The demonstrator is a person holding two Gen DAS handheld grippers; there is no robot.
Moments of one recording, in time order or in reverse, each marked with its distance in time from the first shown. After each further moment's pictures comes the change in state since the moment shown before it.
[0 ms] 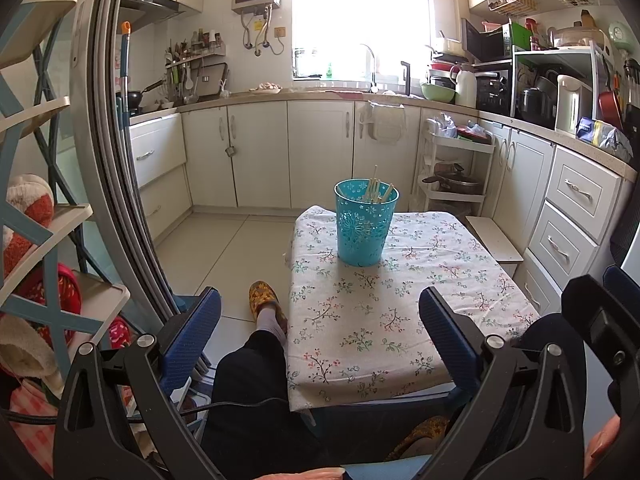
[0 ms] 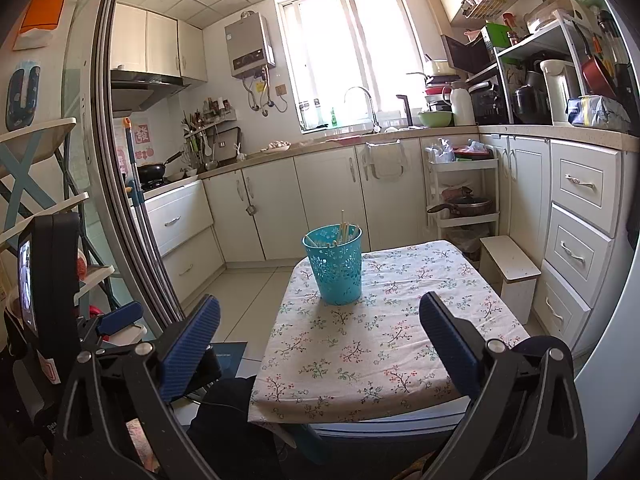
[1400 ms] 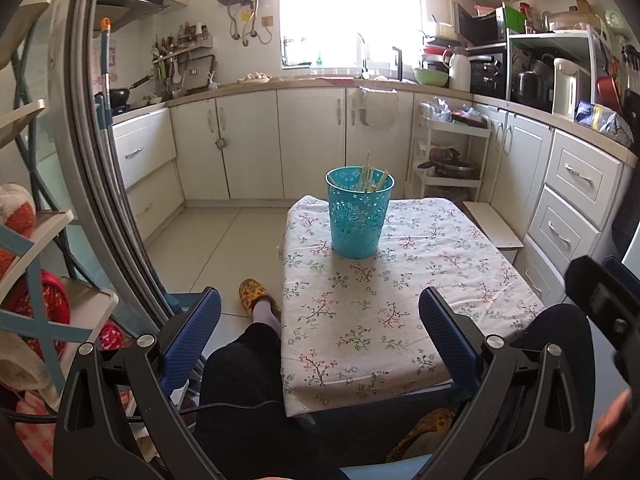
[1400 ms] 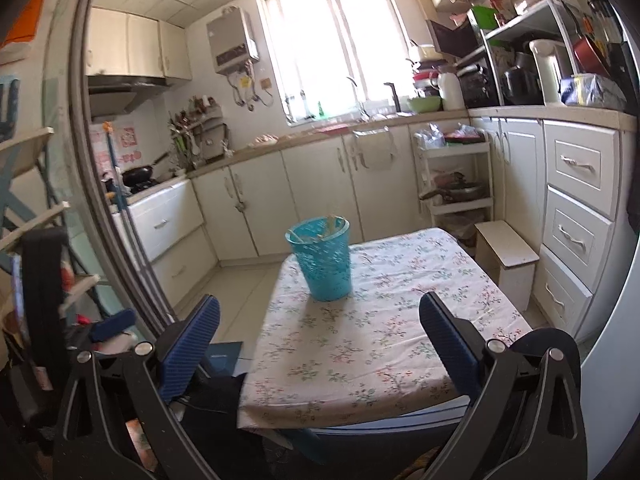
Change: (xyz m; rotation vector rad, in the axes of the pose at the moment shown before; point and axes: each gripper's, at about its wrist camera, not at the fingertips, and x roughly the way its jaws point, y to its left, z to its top) left arm 0.031 -0.010 0.007 0.037 0.057 -0.019; right arm 0.032 -0.027 0.000 0.050 0.045 -0.033
